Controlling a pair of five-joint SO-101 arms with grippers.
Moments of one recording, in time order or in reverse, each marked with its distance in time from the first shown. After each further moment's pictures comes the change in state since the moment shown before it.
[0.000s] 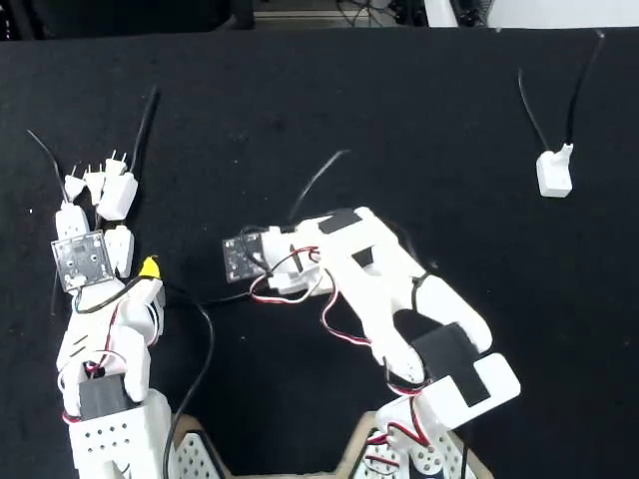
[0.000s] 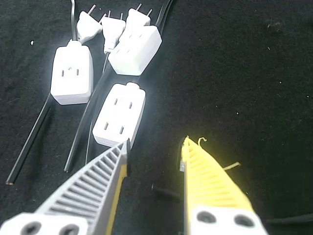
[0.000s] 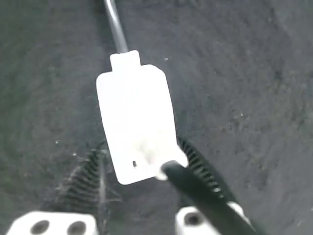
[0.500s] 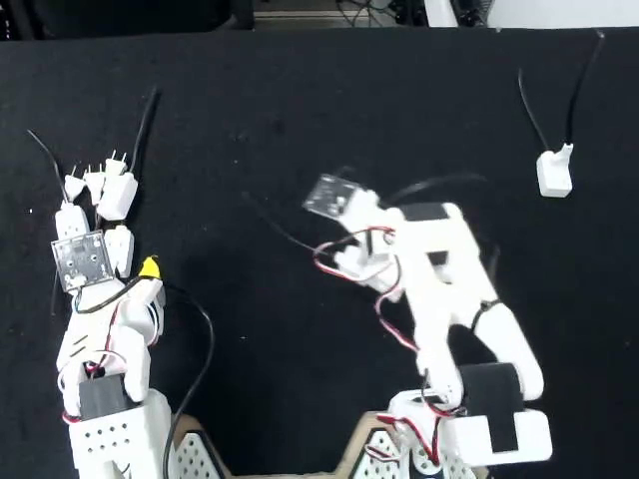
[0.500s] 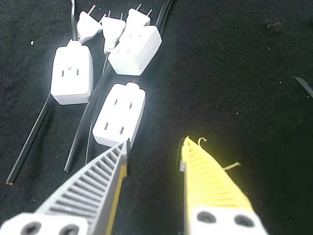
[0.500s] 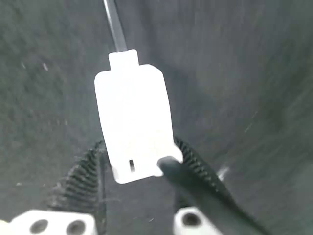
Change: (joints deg) left arm 0.0 0.0 0.0 0.0 0.0; right arm 21.2 -12.0 6.7 12.8 -24.1
